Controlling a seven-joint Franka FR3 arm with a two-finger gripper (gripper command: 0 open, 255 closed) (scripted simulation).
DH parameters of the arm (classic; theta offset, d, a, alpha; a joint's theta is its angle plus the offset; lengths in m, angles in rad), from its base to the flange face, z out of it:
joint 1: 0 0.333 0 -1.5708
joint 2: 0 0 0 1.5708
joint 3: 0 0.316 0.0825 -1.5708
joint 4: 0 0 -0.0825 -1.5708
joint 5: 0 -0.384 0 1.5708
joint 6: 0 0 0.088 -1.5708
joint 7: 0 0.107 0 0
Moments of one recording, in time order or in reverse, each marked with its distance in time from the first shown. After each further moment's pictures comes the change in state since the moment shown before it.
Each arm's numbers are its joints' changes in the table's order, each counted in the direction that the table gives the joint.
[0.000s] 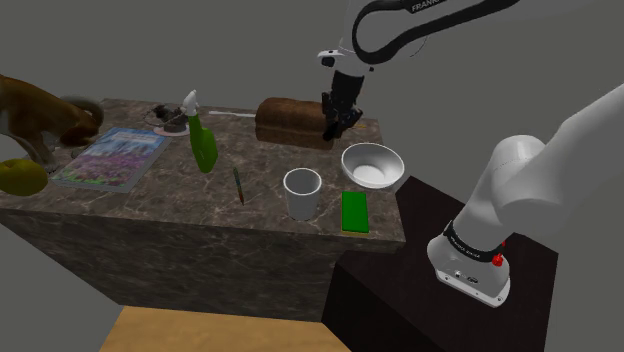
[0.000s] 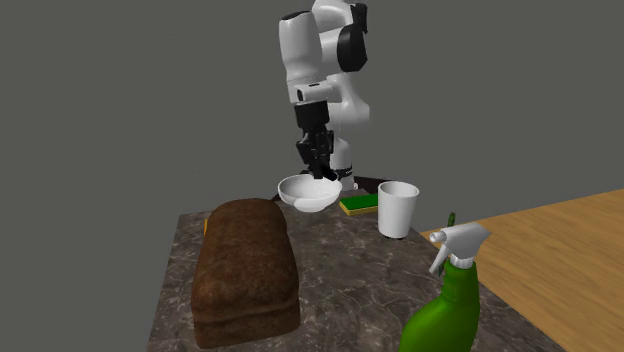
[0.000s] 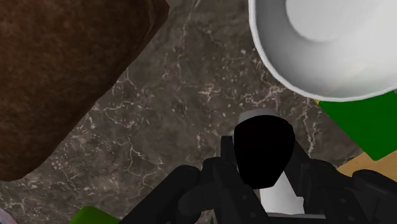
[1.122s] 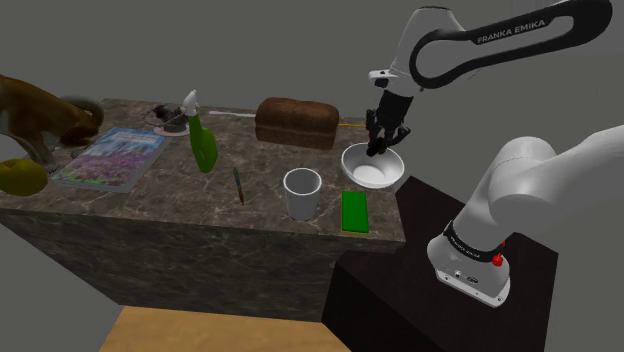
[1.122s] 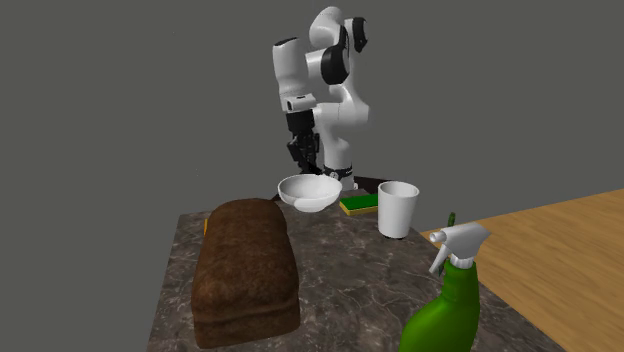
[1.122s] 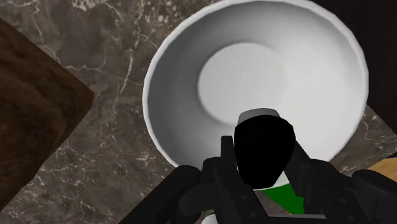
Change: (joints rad) arm -0.136 -0.346 -0.082 0.346 0.124 0.015 -0.102
